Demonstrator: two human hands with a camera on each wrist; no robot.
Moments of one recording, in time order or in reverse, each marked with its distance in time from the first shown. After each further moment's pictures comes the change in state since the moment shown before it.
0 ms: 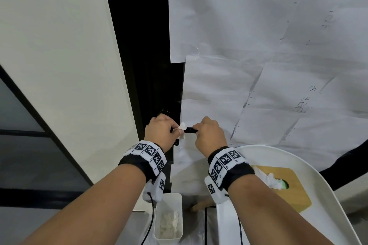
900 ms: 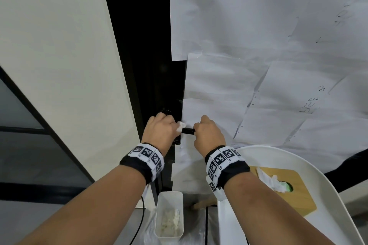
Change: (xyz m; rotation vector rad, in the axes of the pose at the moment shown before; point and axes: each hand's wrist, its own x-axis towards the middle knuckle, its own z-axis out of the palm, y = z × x) left_hand 0.002 -0.007 0.001 0.423 0.138 0.352; right_hand 0.007 -0.004 0.005 -0.021 -0.023 -0.041
